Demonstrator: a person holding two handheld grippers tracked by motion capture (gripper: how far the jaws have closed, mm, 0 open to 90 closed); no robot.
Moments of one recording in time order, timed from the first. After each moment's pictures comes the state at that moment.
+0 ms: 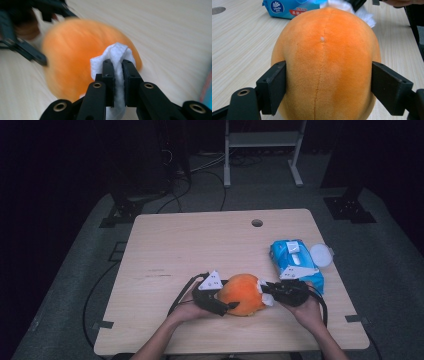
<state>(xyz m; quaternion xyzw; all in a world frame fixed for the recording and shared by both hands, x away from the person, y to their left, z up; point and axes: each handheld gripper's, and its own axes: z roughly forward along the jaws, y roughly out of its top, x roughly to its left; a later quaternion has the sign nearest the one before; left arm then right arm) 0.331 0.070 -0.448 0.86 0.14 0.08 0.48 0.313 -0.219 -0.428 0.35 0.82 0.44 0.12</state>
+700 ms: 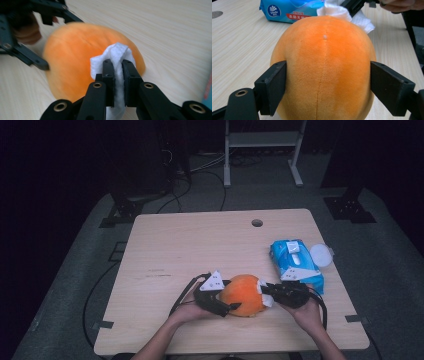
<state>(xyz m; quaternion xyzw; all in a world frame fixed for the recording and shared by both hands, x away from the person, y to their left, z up) 0.330 0.067 -0.445 0.86 0.14 0.08 0.49 0.309 -0.220 -0.429 0.36 0.81 0.45 0.12</state>
